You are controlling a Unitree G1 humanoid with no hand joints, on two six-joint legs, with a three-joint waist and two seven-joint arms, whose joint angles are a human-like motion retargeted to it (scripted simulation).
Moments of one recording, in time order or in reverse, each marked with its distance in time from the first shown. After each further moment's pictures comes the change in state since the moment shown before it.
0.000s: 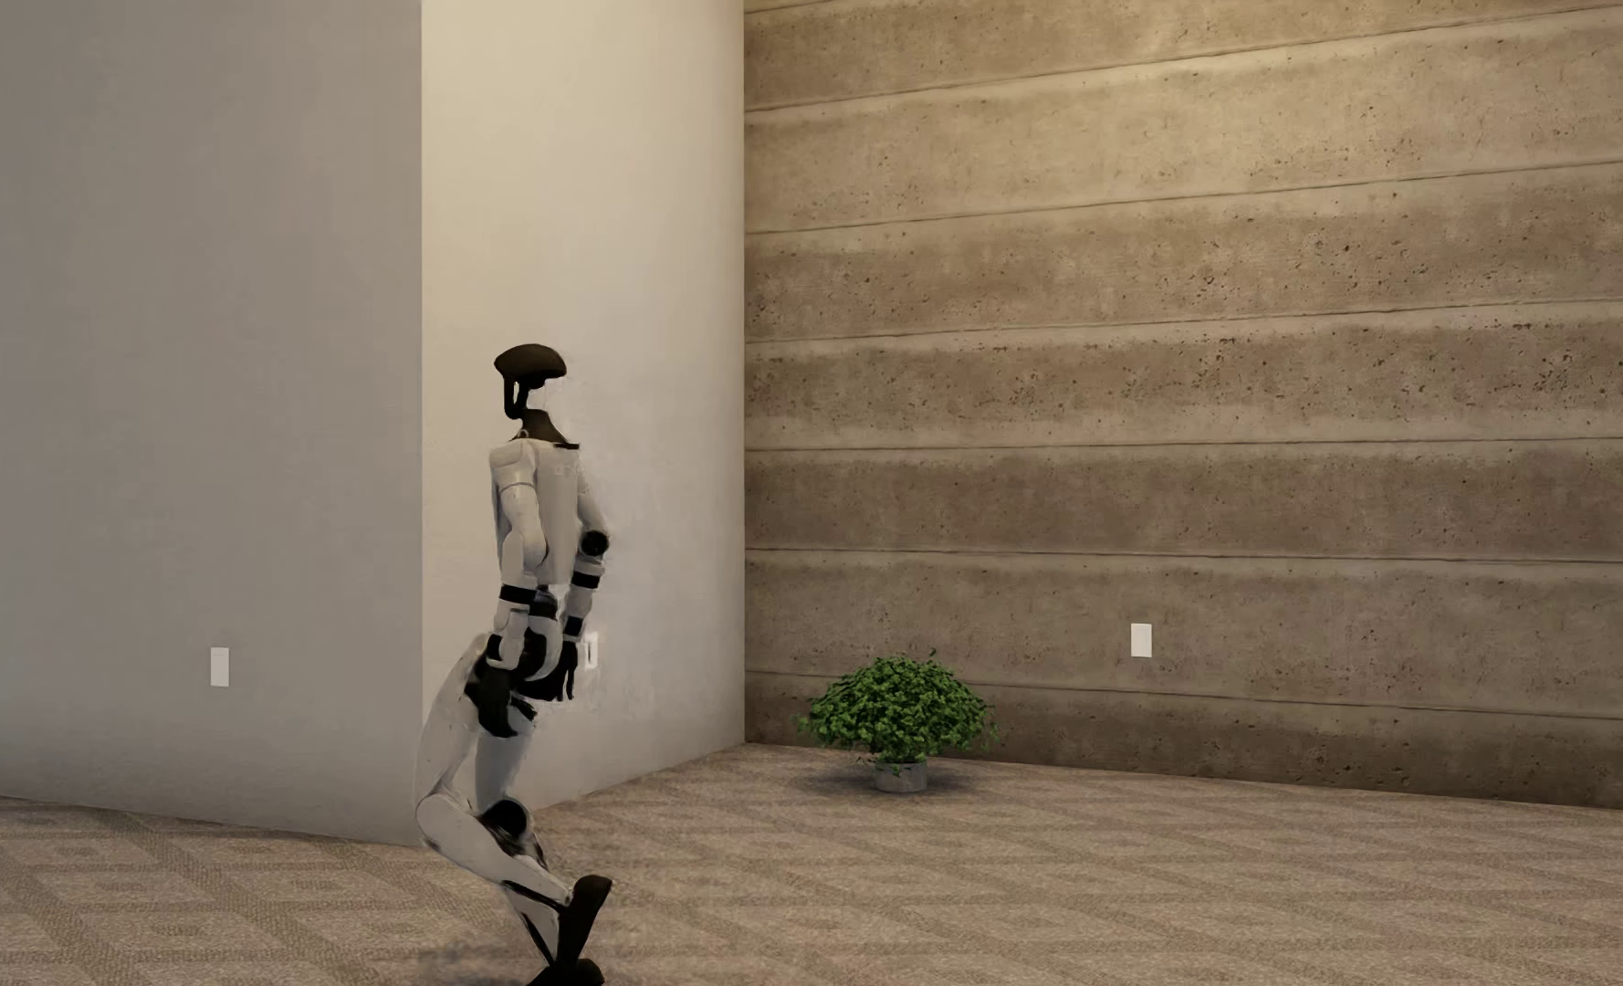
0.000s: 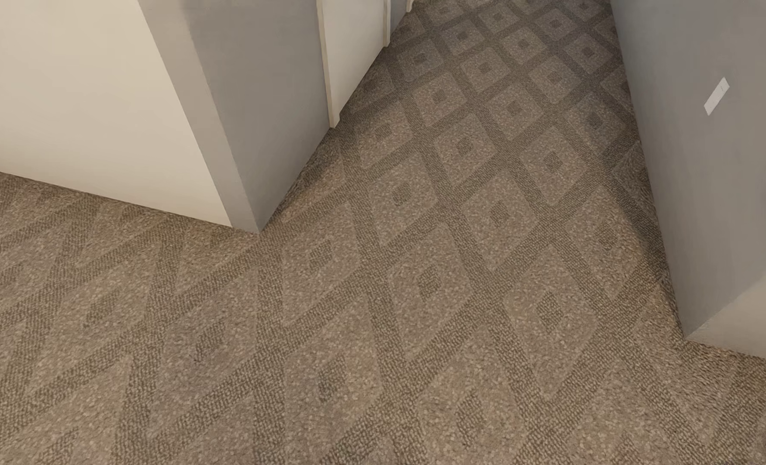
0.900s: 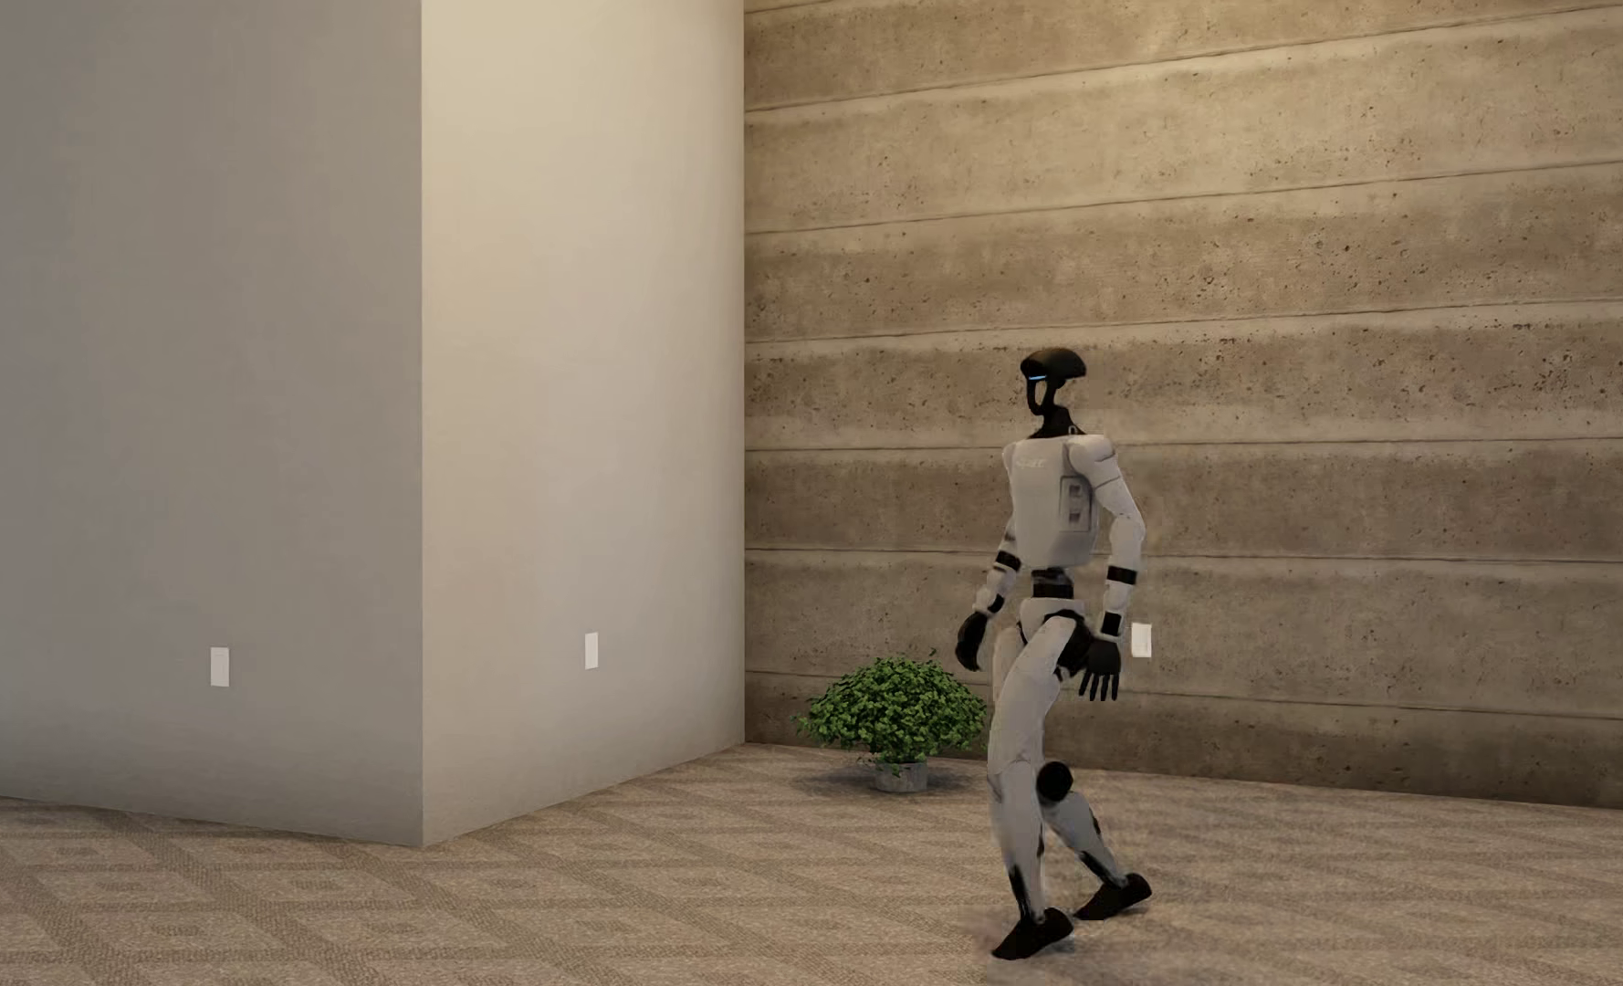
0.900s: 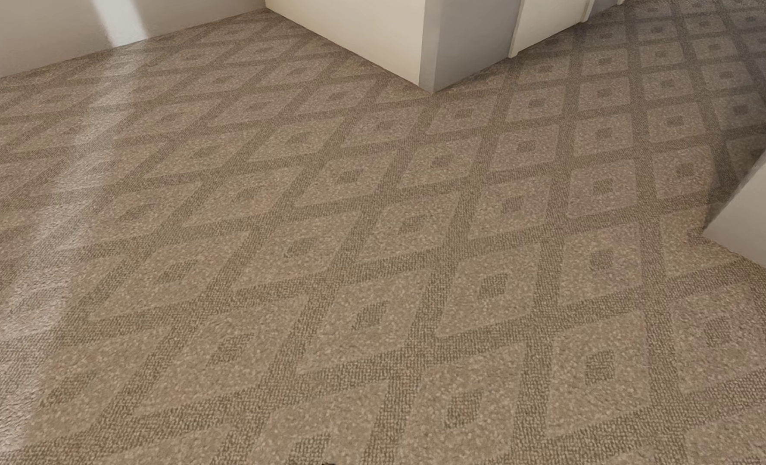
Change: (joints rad) body -0.098 0.269 0.094 -0.006 -0.119 0.130 0.000 0.000 0.009 -0.763 -0.100 0.023 -0.066 0.112 -0.145 -0.046 0.001 0.000 0.000 -0.062 -0.058 -0.062 -0.088 0.000 0.000 0.000 0.000 0.000 0.000
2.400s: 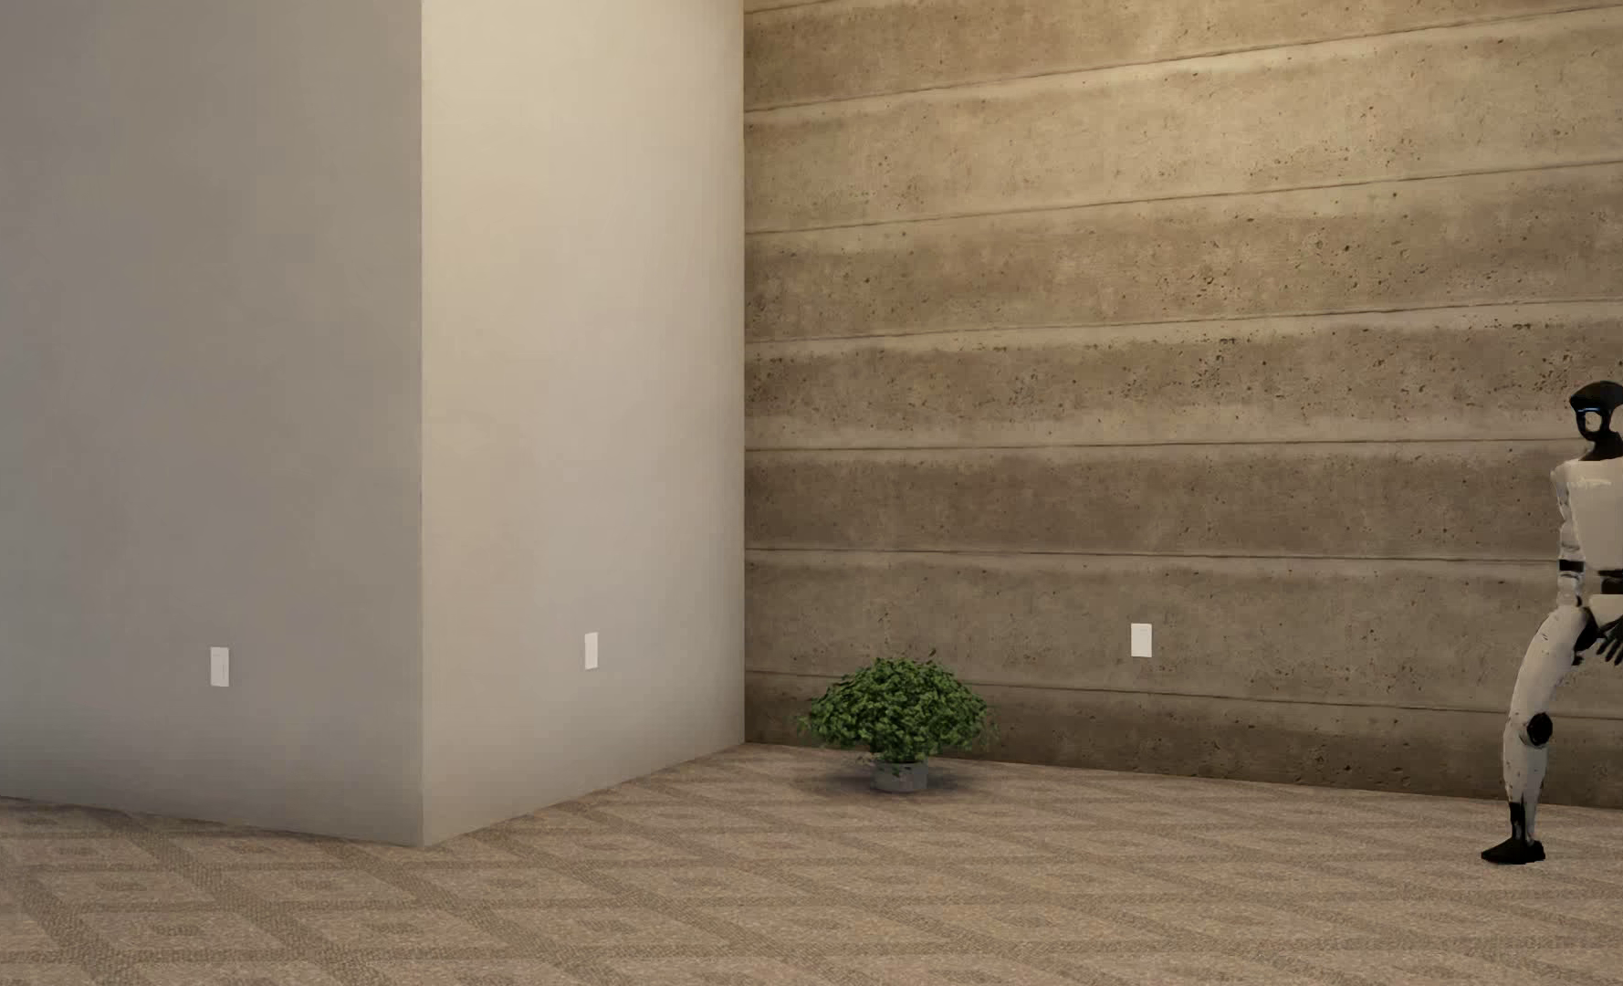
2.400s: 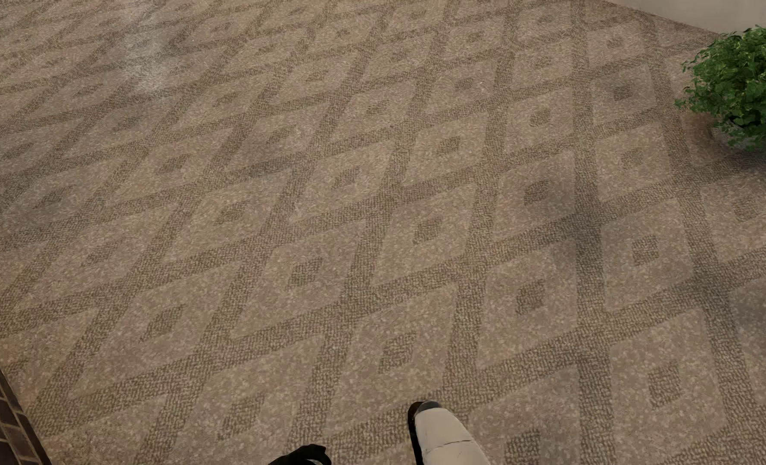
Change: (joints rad) body 0.743 -0.817 -0.350 -0.039 -0.108 0.063 0.000 0.000 0.025 -0.261 0.132 -0.249 0.037 -0.694 0.193 0.039 0.018 0.000 0.000 -0.049 0.150 -0.263 0.261 0.000 0.000 0.000 0.000 0.000 0.000
